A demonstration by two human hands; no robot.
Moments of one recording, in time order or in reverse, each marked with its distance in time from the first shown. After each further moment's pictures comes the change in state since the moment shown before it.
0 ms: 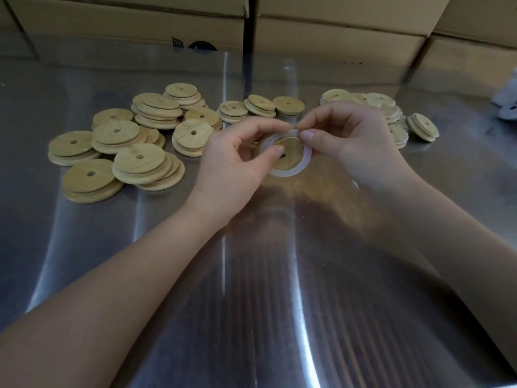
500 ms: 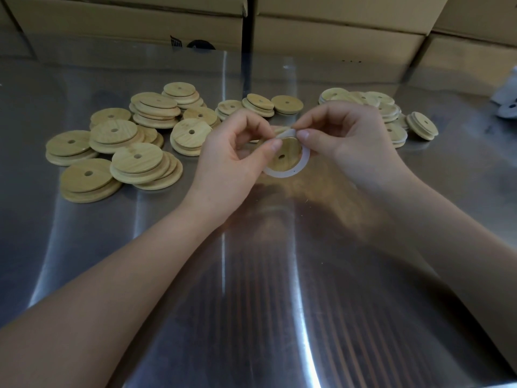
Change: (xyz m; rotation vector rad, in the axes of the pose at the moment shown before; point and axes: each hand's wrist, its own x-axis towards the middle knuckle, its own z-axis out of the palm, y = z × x) left_hand 0.000 0.005 0.001 -0.060 0.017 -0.065; right_hand 0.001 0.001 0.001 -0.075 0.032 -0.006
